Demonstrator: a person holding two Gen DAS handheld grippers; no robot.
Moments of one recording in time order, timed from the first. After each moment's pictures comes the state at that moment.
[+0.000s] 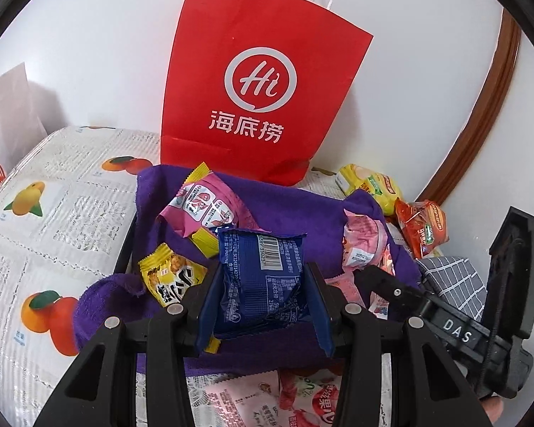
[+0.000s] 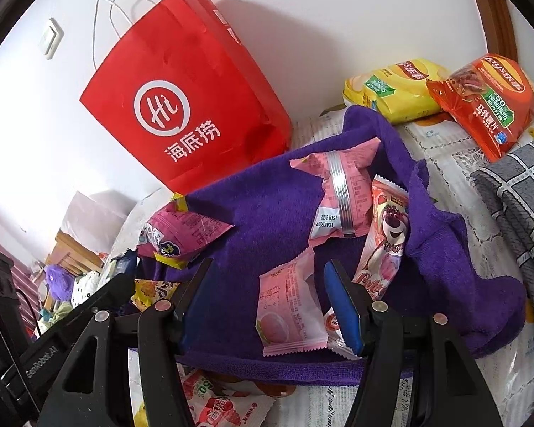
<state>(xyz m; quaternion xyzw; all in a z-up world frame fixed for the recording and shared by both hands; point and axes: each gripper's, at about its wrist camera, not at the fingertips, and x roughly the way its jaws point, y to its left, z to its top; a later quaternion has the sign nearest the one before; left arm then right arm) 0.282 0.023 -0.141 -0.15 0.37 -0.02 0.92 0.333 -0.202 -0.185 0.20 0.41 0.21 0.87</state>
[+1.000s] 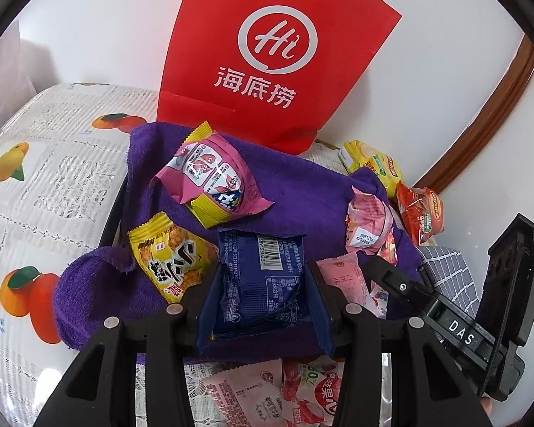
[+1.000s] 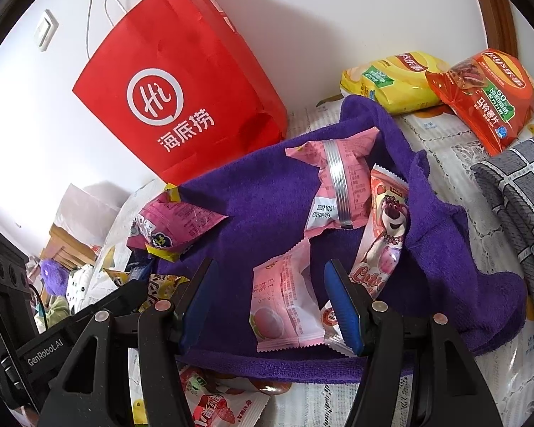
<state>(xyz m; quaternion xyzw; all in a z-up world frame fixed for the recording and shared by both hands) 0.296 0.035 -0.160 -0.19 0.43 -0.04 0.88 0.336 -0.197 -0.191 0.18 0.43 0.20 0.86</state>
